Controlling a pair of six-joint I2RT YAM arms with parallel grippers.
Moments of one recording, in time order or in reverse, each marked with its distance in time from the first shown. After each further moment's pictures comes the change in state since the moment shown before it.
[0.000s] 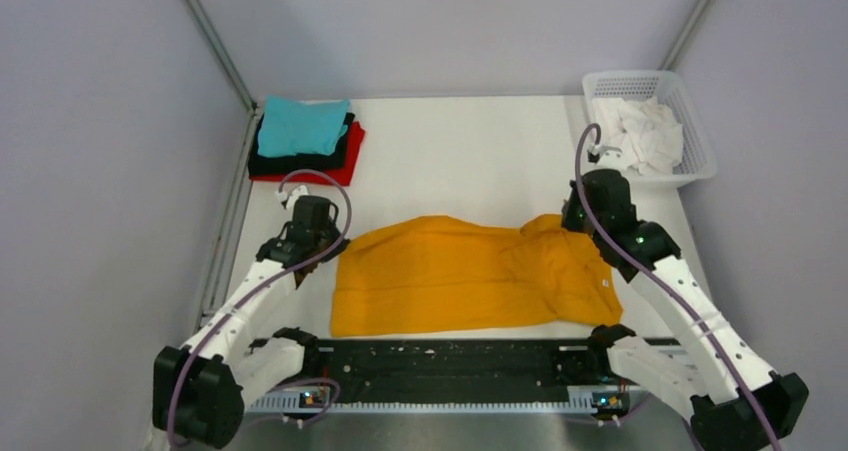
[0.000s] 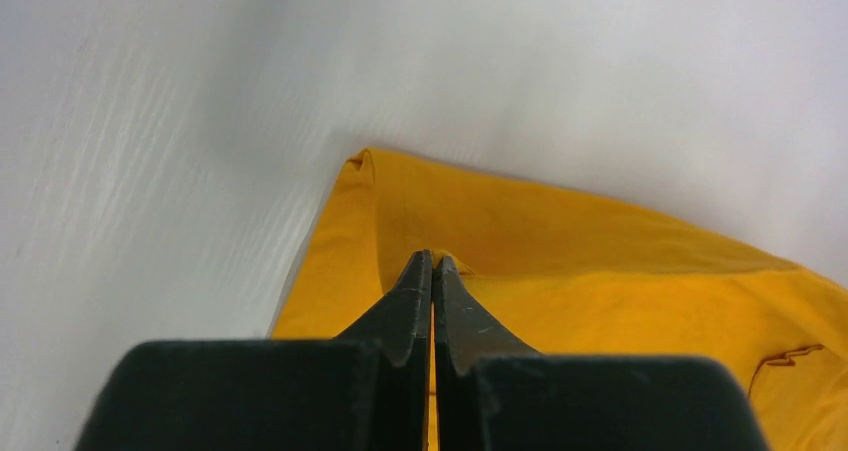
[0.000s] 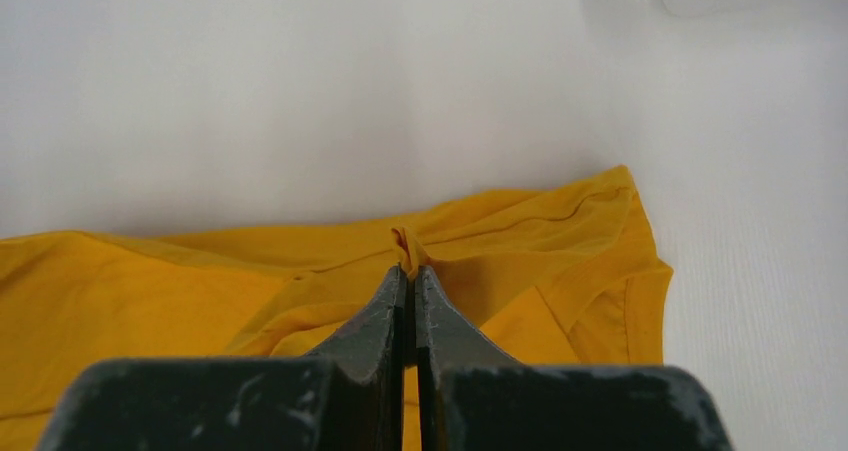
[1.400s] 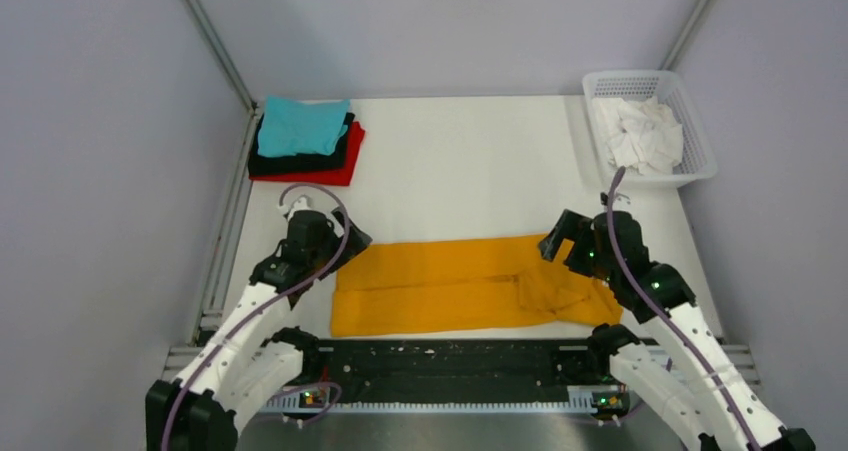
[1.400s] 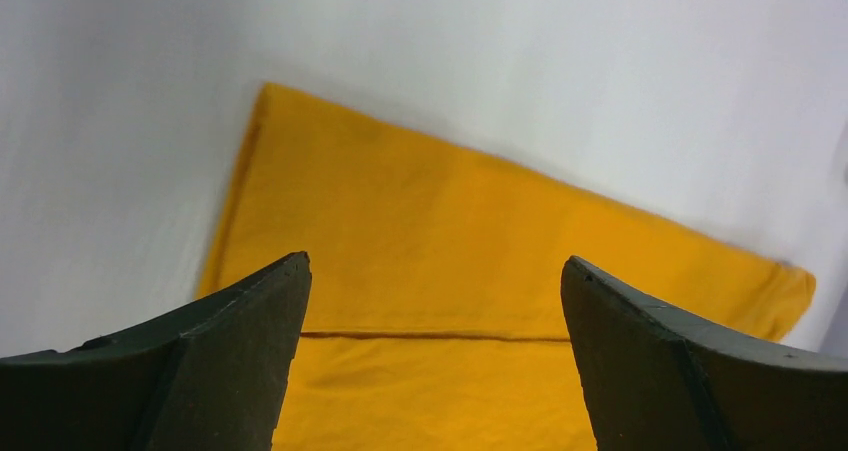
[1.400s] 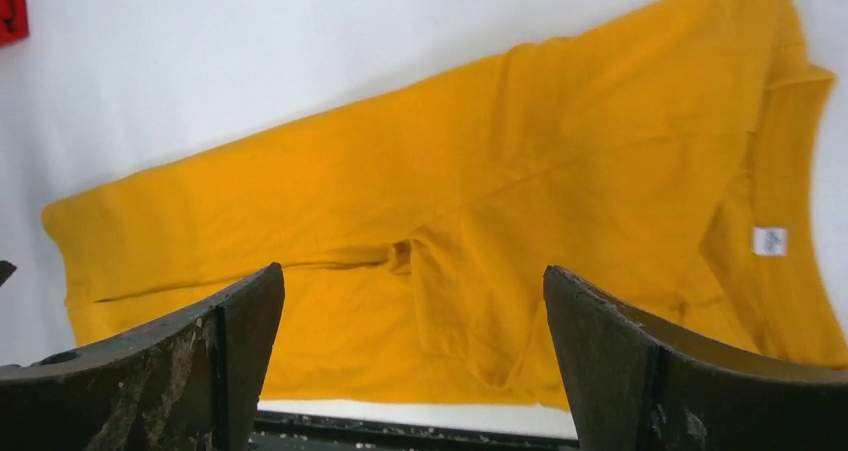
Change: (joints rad) left arm -0.014 -0.232 -0.109 -0.049 0.092 -0.087; right arm 0.000 -0.329 -0.166 -0.250 -0.163 0.260
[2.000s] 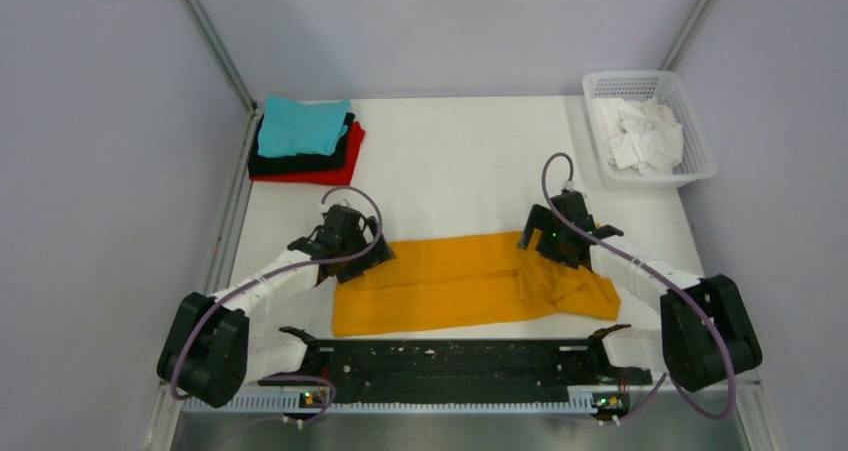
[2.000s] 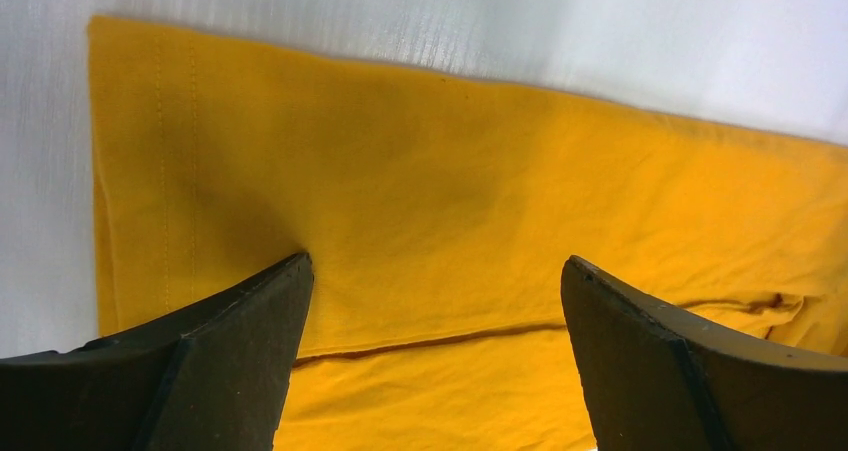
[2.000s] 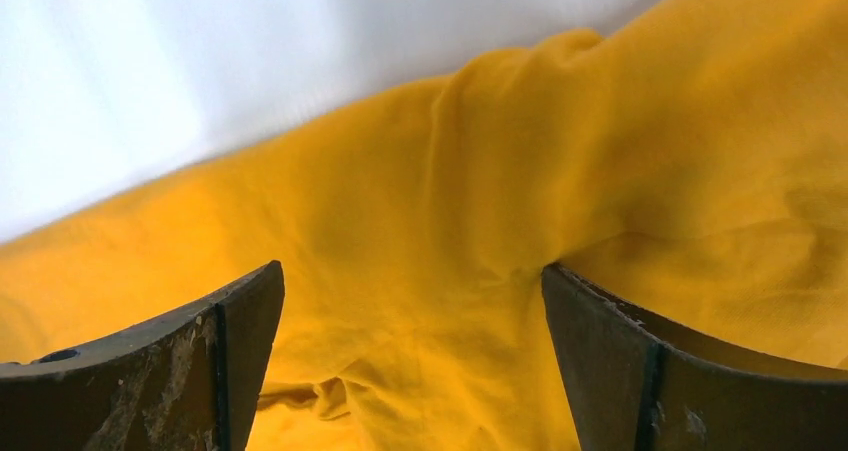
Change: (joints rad) left arm -0.132 0.412 0.021 0.171 0.096 0.031; right arm -0.055 0.638 -0.155 0.499 -0.064 0.003
